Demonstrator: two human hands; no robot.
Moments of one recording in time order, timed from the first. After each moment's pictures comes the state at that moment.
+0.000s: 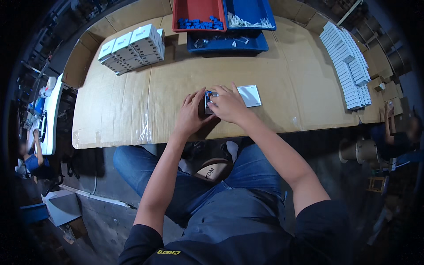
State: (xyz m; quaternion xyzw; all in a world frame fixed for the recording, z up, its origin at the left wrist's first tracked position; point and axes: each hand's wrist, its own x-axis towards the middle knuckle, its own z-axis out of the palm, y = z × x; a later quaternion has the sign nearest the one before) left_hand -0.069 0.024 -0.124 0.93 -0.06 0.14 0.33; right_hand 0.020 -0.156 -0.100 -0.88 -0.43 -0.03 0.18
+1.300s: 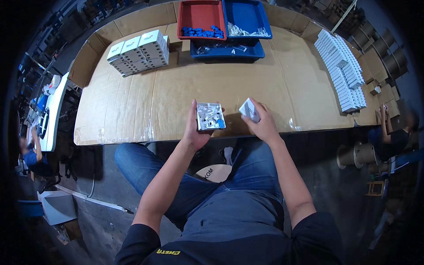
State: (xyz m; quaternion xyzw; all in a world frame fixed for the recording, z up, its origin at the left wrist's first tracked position) left_hand -0.103 -0.024 -0.097 0.25 0.11 -0.10 0.96; right_hand -0.029 -0.277 -0.097 -0.90 -0.24 -0.03 0.37
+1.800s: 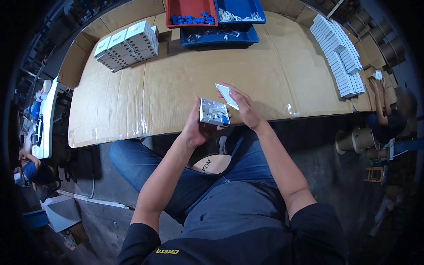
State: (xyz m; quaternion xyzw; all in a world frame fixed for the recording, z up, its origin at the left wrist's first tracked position) left_hand -0.112 -0.040 -0.092 0.26 0.16 -0.23 0.92; right_hand -0.036 -0.225 -0.073 -0.63 -0.24 0.21 0.71
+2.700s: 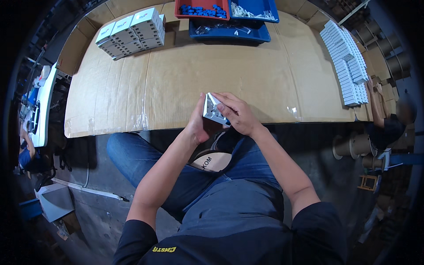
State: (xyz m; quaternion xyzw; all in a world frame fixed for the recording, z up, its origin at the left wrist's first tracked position) left_hand -0.110 -0.036 -0.090 0.26 0.21 -0.21 0.92; right_hand -0.050 -0.198 -0.074 -0.75 -0.34 0.18 0.54
